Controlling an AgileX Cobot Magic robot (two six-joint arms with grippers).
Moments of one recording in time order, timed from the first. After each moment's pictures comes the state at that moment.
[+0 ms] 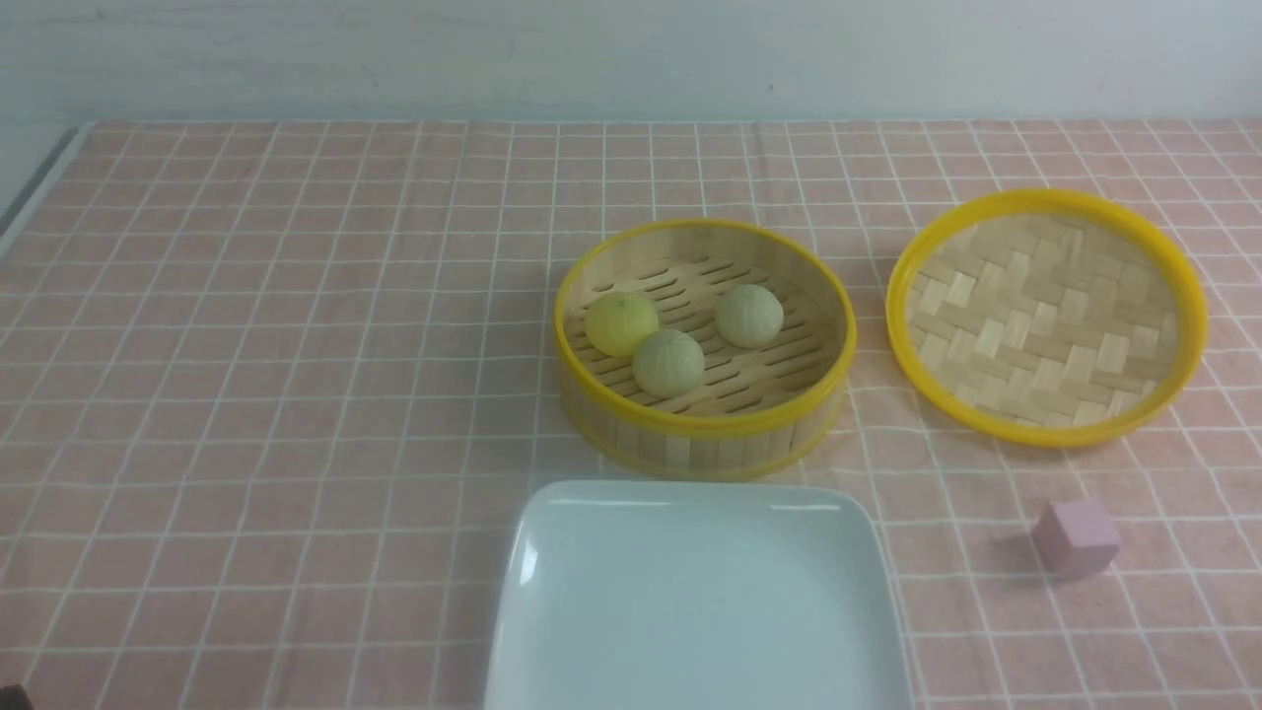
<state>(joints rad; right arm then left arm) 0.10 -0.01 0.01 -0.07 0.40 0.17 0.00 -0.01 0.02 0.26 0.37 -0.29</state>
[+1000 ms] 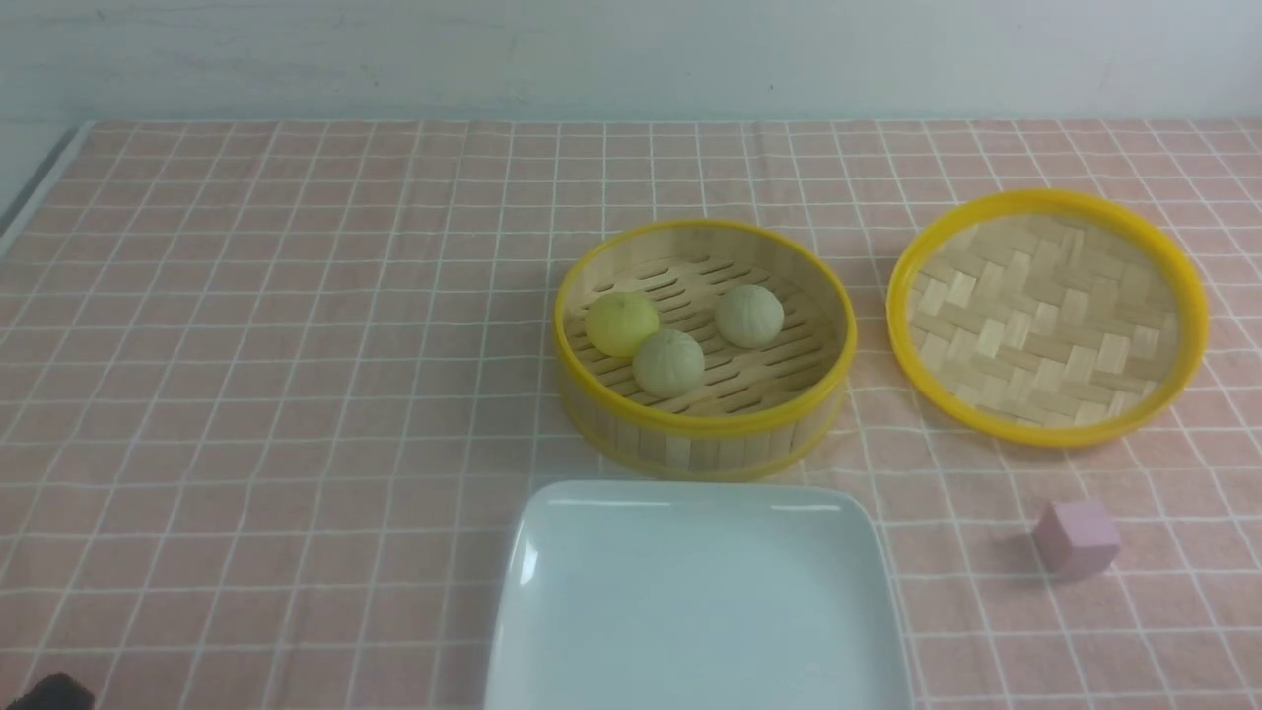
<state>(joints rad) 0.10 -0.01 0.02 -0.18 0.38 0.24 0.00 -0.01 0.02 -0.11 0.35 -0.64</state>
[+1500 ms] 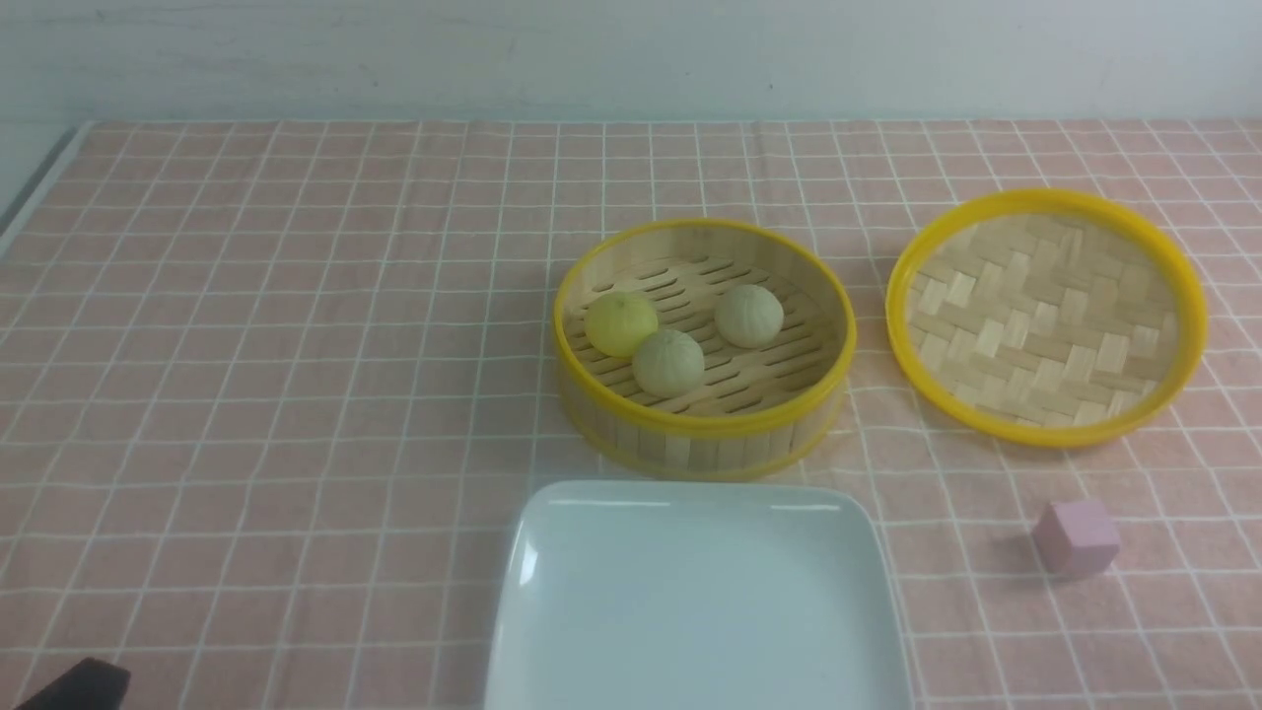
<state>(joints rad) 0.10 -0.01 0.03 0.30 0.24 0.66 0.00 -0.01 0.03 -0.28 0.30 -0.84</state>
